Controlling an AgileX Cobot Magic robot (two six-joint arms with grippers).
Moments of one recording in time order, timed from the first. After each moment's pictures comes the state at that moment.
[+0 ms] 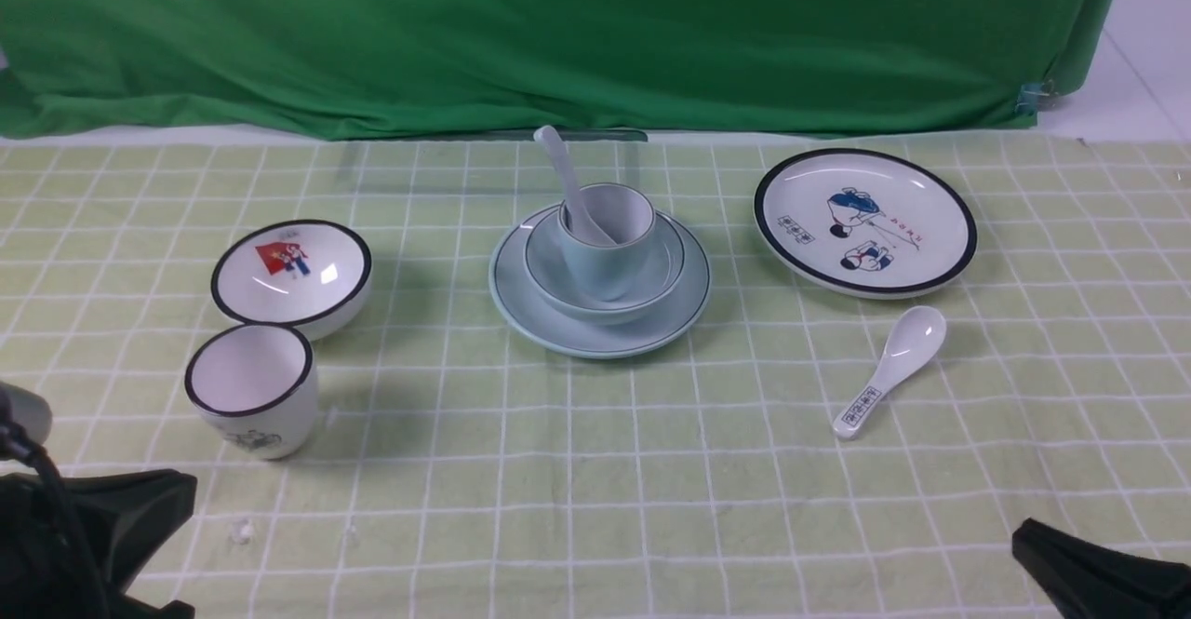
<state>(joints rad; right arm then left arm) 0.55 0.63 0.01 0.23 -0.43 -0.40 -0.31 0.56 -0.42 -0.02 0.48 0.01</state>
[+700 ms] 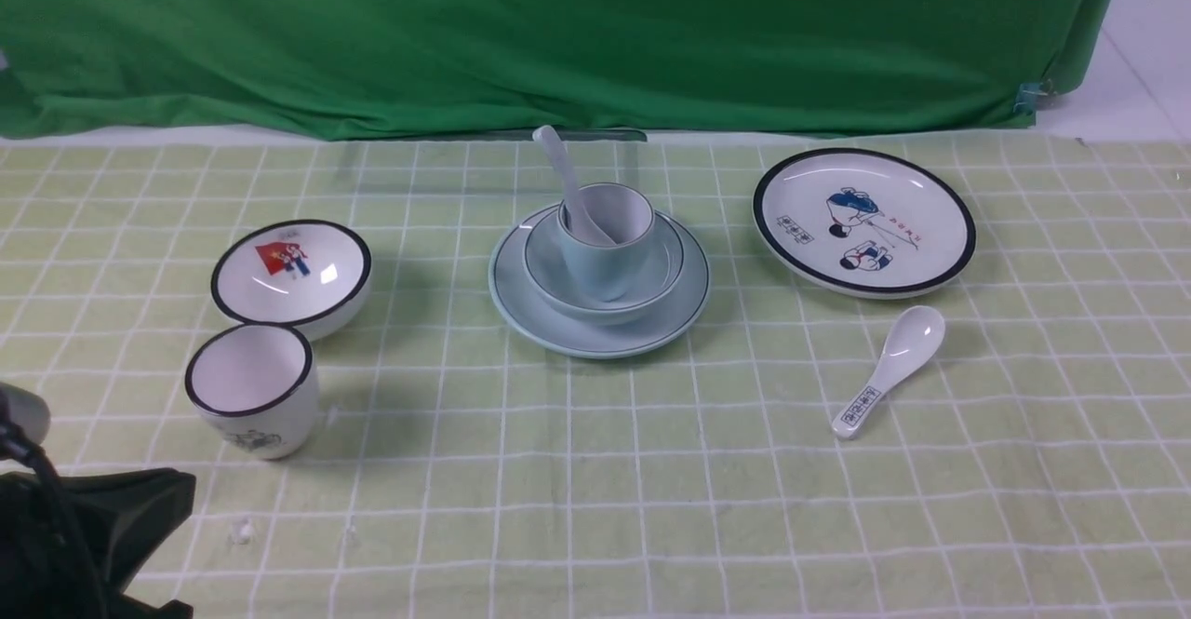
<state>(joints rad) 0.07 0.00 0.01 0.13 0.22 -0.27 -0.31 0.56 -0.42 -0.01 0.48 0.01</state>
